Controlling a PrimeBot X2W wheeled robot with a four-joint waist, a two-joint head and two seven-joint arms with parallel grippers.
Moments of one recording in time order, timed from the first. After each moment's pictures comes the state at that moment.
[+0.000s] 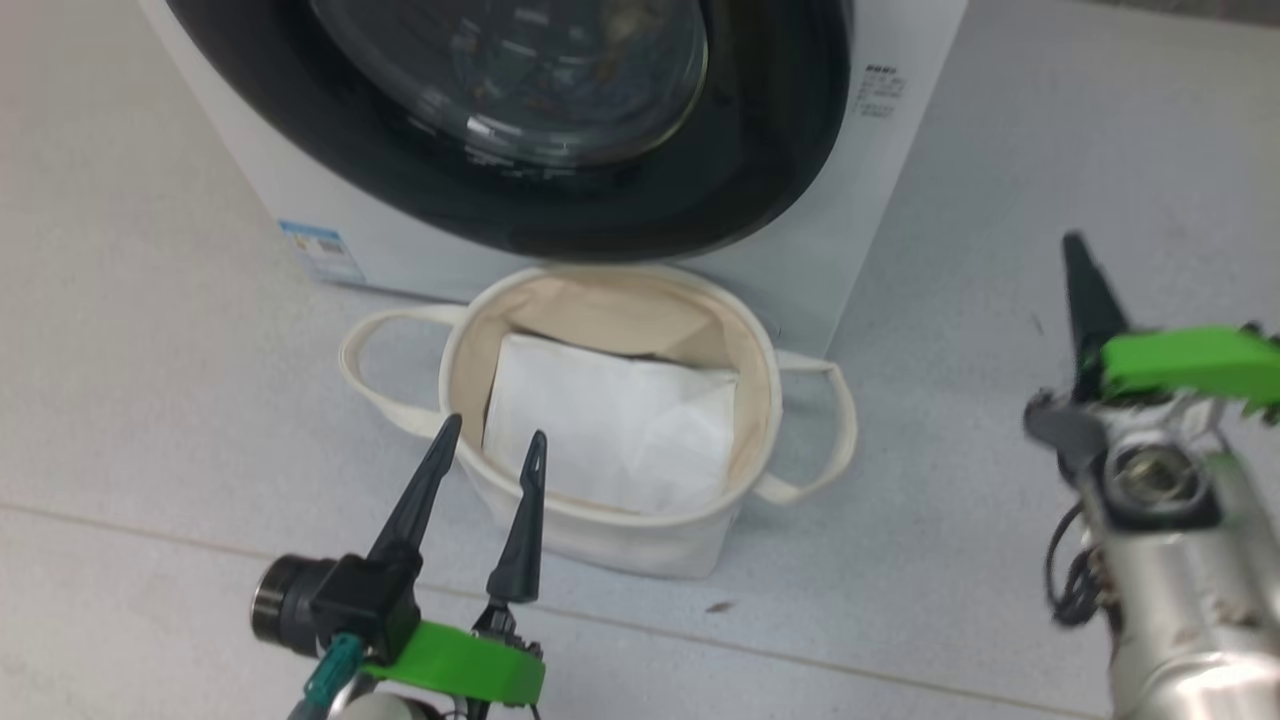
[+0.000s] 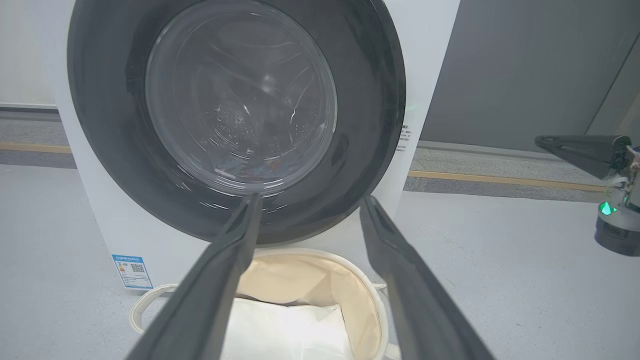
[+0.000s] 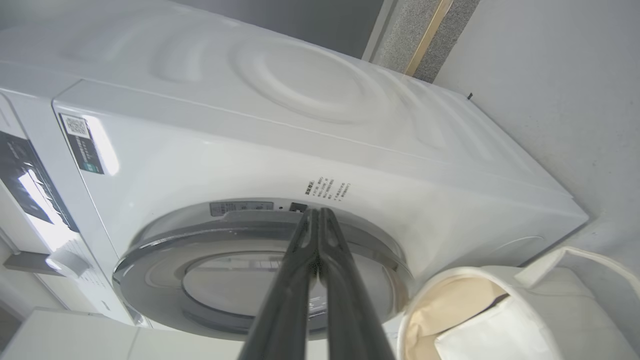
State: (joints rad) left arm -0.16 0.08 -0.31 0.10 -0.17 0.03 -0.25; right arm -0.49 -0.08 -0.03 0.37 1.28 0.13 -0.02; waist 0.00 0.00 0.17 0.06
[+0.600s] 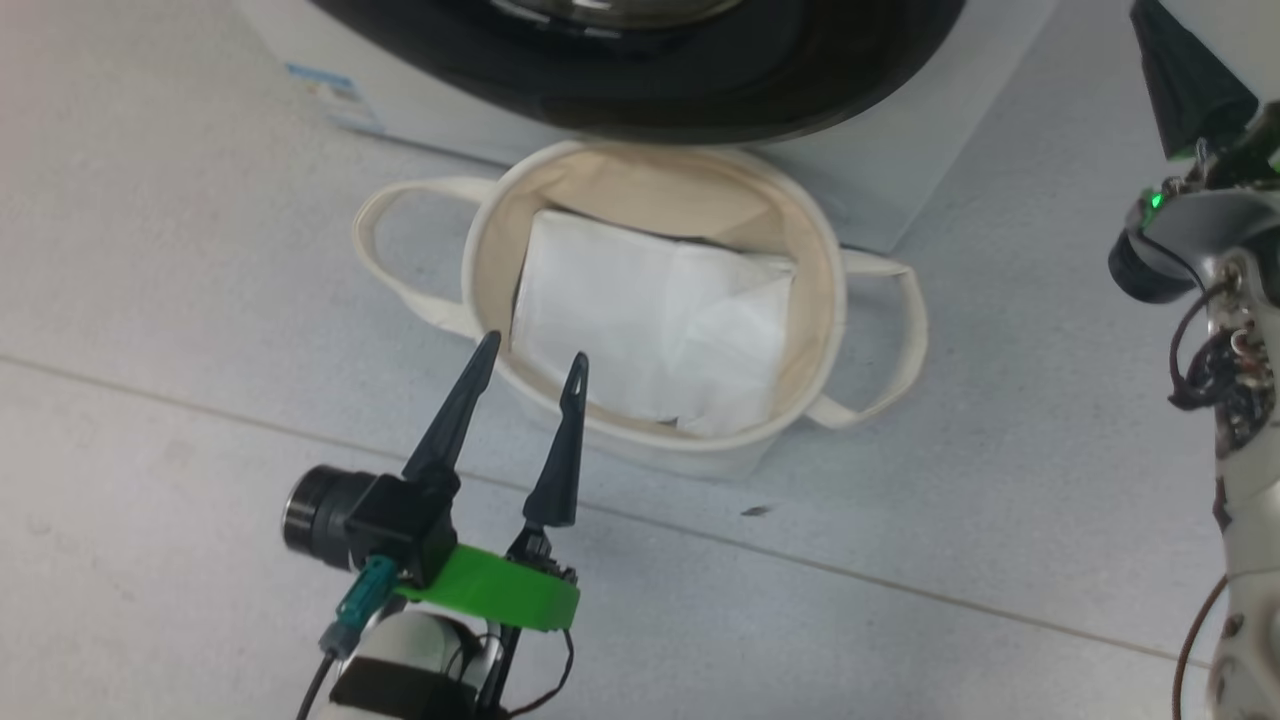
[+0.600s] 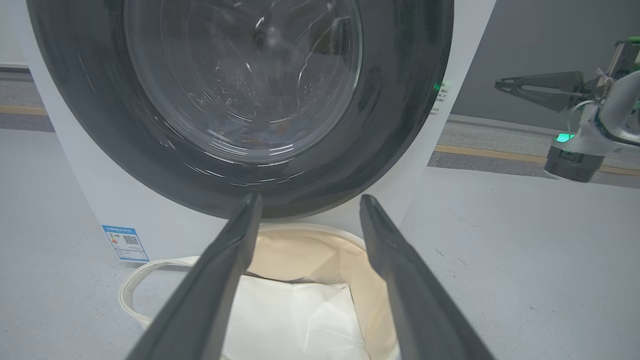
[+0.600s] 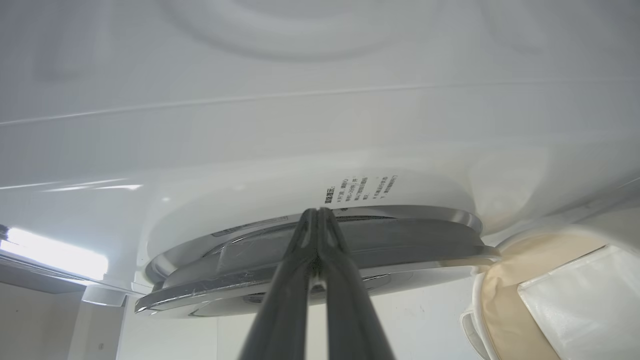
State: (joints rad) left arm -0.31 0.05 -0.36 0.14 -0.17 0.04 -0.25; right arm -0.89 -0.21 -0.13 0.58 1.63 0.13 0.36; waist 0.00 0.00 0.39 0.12
